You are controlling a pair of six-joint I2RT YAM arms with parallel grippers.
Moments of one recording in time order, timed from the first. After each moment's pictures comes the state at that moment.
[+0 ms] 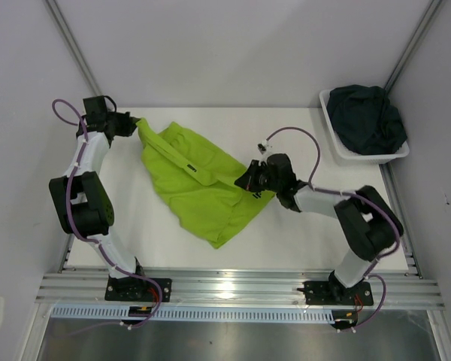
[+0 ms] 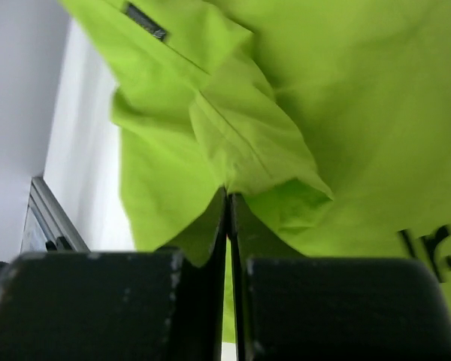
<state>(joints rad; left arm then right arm) 0.21 1.80 1.50 -0.33 0.21 -1.27 0.56 1.74 0.88 0.41 -0.30 0.68</state>
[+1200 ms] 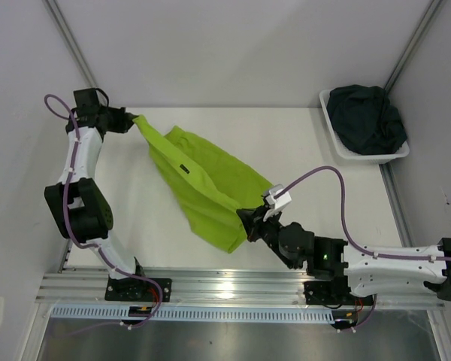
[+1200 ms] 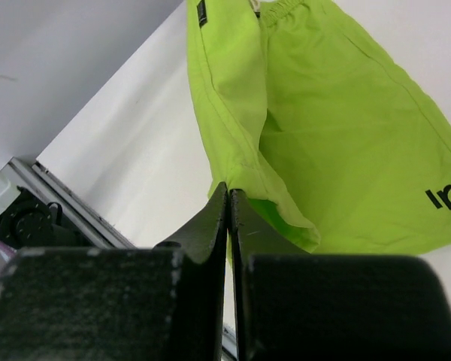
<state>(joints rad) 0.24 1.77 1.61 -0.52 0.28 -1.25 1.38 0.95 0.66 0.18 0.71 0.39</state>
